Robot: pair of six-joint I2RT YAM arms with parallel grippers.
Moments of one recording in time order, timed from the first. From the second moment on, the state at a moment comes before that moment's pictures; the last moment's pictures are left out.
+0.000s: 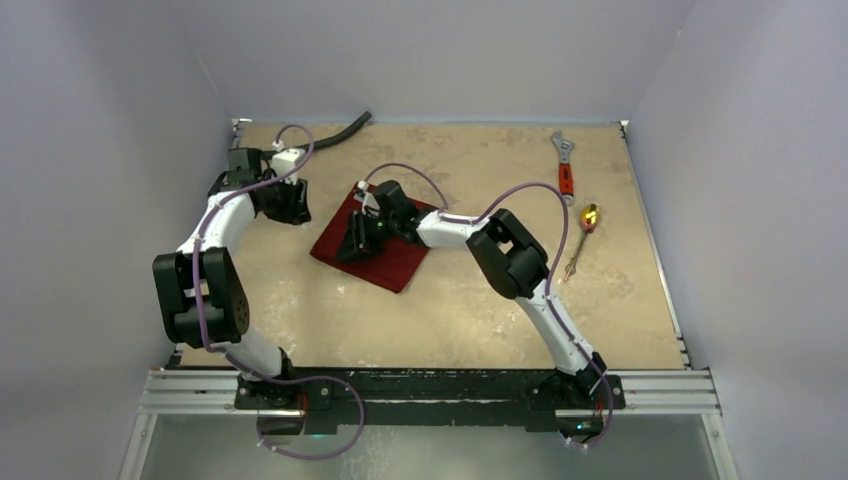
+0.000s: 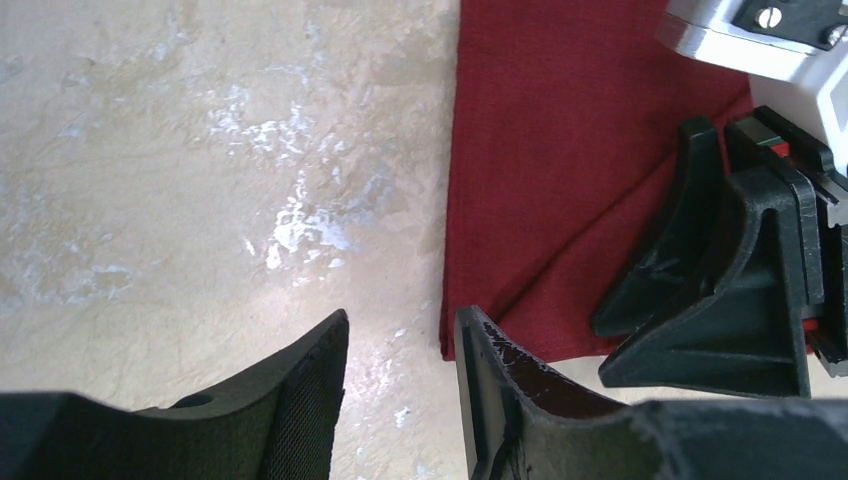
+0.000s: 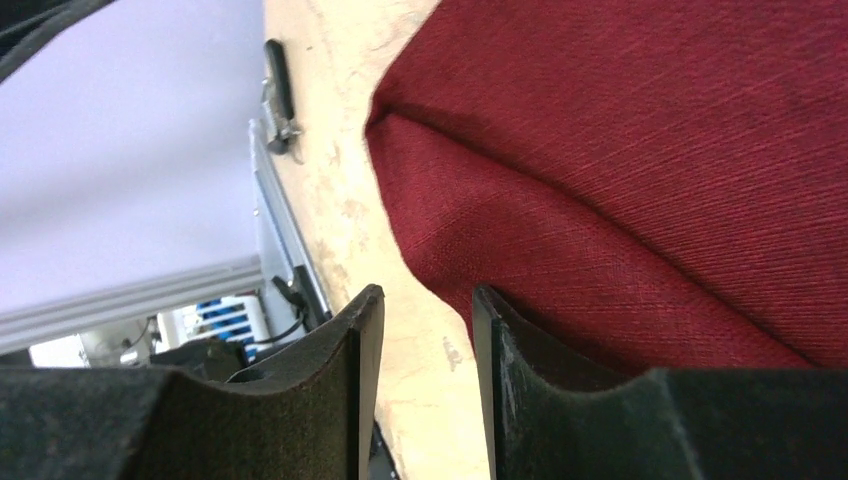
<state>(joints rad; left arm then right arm) 0.15 1.61 1.16 -0.52 0.41 0.33 0.81 2.42 1.73 0.04 -0.67 0.86</state>
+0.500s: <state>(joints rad) 0.06 1.61 1.14 -0.61 0.65 0.41 0.59 2.07 1.43 0.17 -0.77 0.86</state>
